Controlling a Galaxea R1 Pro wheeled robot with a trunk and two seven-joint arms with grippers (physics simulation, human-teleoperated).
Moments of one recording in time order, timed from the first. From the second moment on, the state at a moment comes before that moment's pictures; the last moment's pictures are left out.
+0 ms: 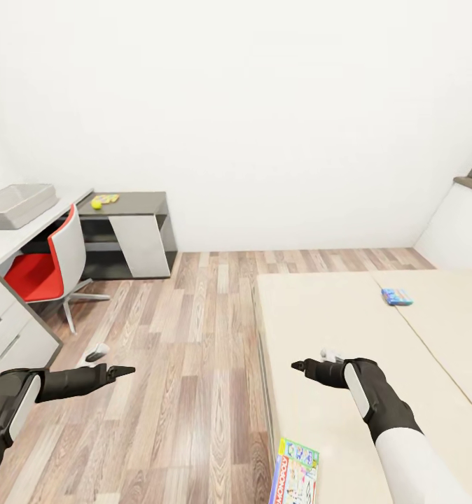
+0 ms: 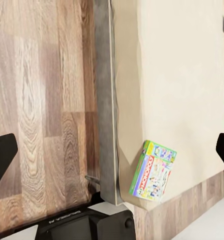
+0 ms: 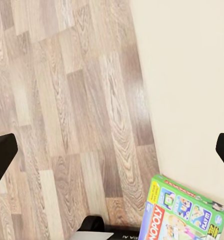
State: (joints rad) left arm -0.54 0.36 0.23 -0.96 0.10 0.94 -0.95; right arm -0.65 -0.02 -0.21 -0.81 -0.13 0.79 0.28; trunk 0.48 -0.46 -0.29
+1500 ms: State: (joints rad) left arm -0.54 0.36 0.23 -0.96 0.10 0.94 -0.95; right arm -0.65 -0.02 -0.21 -0.82 -0.13 0.73 0.28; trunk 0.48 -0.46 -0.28
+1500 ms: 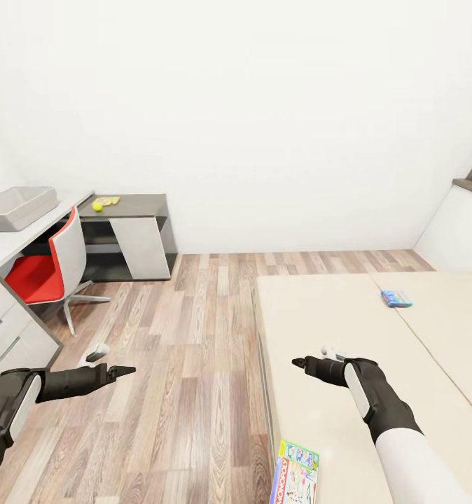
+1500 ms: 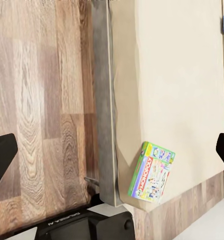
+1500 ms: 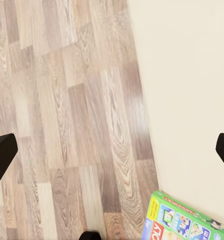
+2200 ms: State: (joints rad) left arm -0.54 0.36 0.23 -0.96 0.10 0.94 -0.95; right arm -0.65 -0.02 -0.21 -0.81 -0.13 0.73 0.28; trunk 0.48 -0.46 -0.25
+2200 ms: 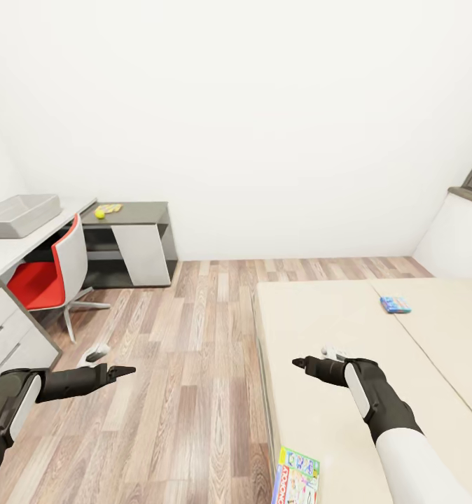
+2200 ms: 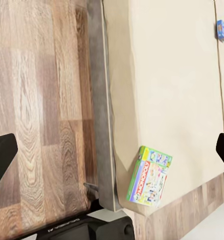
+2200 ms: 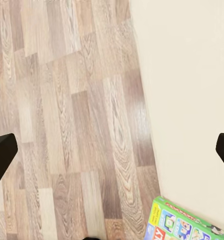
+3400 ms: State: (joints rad) left arm -0.54 0.36 0.24 -0.96 0.10 0.94 -0.95; right arm -0.65 -0.02 -0.21 -0.81 -0.13 0.73 0.28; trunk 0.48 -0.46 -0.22
